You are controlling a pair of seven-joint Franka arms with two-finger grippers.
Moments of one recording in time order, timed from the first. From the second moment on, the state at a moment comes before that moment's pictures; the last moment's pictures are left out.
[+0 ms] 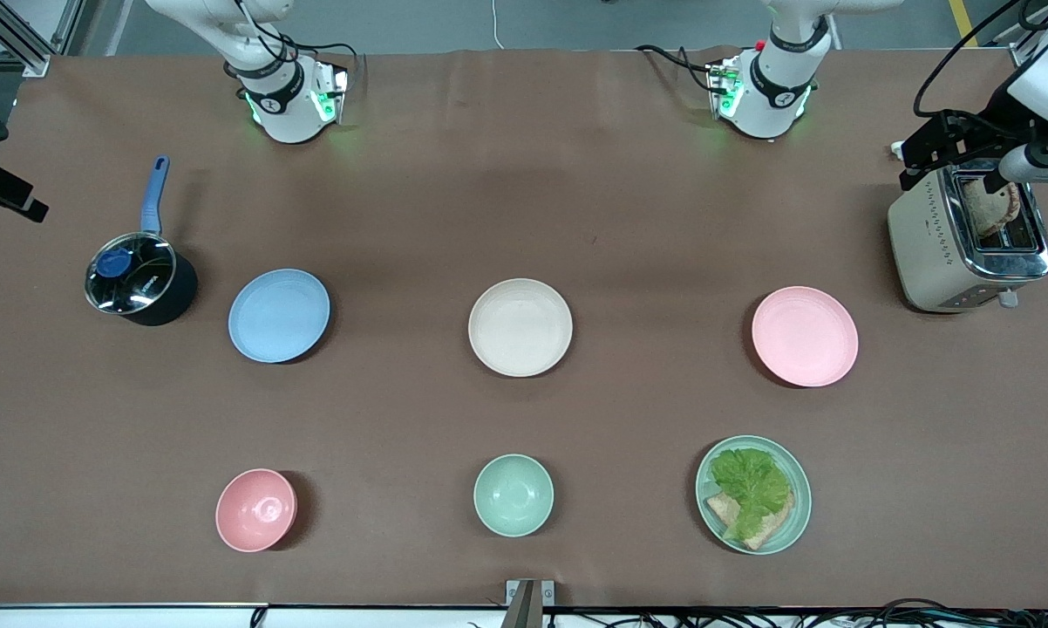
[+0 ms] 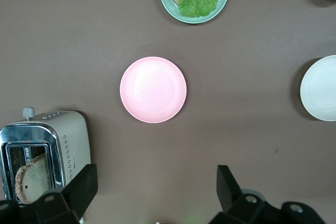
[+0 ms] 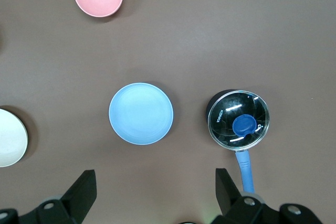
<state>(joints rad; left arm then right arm) -0.06 -0.13 -0.05 -1.63 0.00 1.53 -0.04 -0.08 -0.01 -0.03 -1.46 0.02 1.43 0.11</state>
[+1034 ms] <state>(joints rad) 0.29 0.17 -0.03 -1.62 -0.15 1.57 0.40 -0.08 0.04 -0.03 -1.50 0.02 1.48 0.00</state>
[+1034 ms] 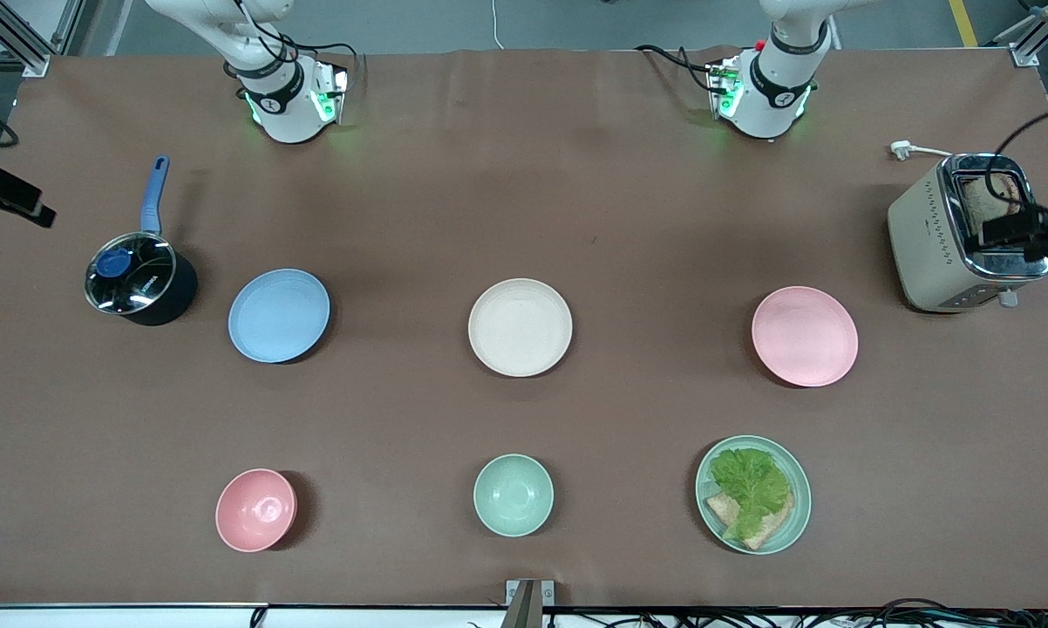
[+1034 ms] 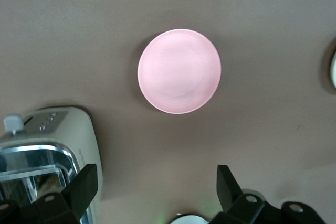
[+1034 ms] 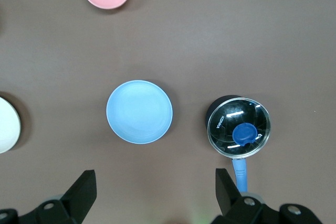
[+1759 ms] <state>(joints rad) 0.35 0.52 -0.04 -1.72 -0.24 1.87 0.79 -0.10 0.18 -0.09 -2.01 0.22 2.05 -0.41</state>
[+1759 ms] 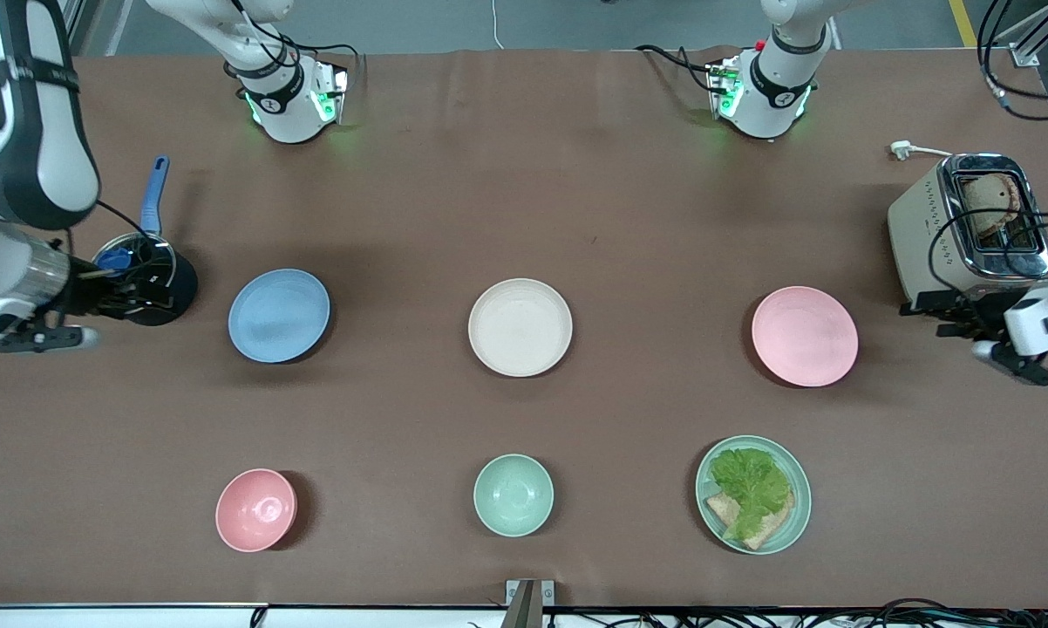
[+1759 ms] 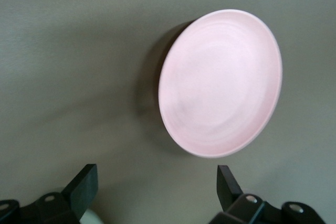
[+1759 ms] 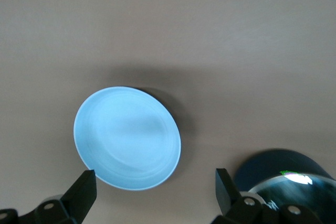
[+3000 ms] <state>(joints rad) 0.30 0.67 -0.06 -1.72 -0.27 1.99 0.66 -0.11 0.46 -0.13 -2.16 0.73 2.34 -1.05</state>
